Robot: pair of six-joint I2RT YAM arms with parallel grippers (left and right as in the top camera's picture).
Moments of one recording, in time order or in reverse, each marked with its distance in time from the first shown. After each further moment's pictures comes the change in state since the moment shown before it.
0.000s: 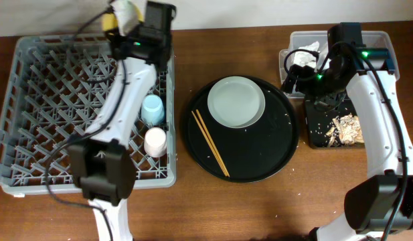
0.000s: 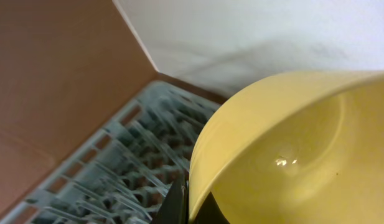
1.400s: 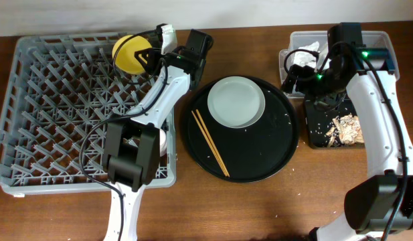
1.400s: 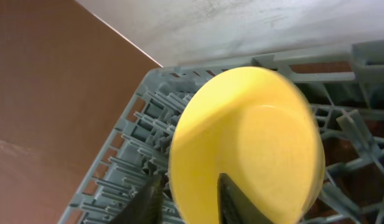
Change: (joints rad) left arm -0.122 0.201 -0.007 -0.035 -0.176 0.132; right arm 0.000 0.000 0.000 0.000 0.000 0.000
